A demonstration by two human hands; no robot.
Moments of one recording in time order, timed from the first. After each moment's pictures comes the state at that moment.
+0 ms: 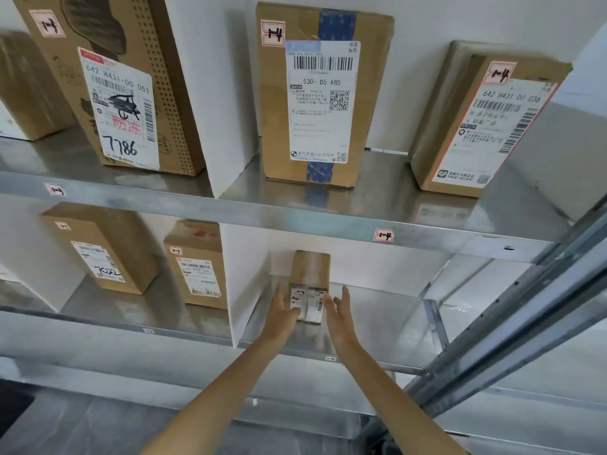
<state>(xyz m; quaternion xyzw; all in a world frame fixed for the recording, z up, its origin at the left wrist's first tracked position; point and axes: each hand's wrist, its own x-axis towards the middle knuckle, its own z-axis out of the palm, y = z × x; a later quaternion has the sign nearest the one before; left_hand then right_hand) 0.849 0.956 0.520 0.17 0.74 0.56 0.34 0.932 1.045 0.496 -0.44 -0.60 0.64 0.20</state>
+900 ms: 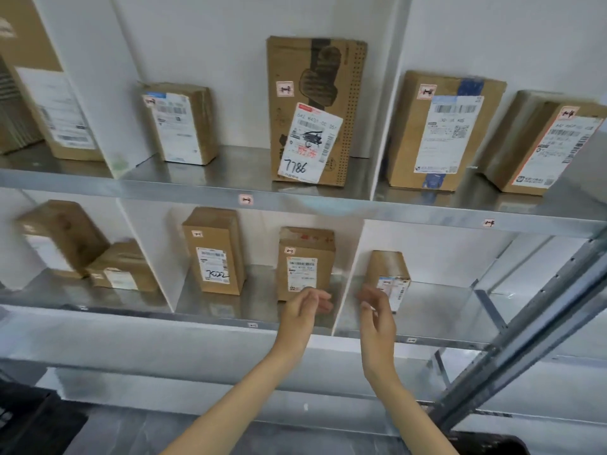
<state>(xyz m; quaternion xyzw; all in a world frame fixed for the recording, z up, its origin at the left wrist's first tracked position) 0.774 0.727 0.584 0.31 0.62 0.67 0.26 0.880 0.804 0.568 -0.32 -0.63 0.53 0.47</state>
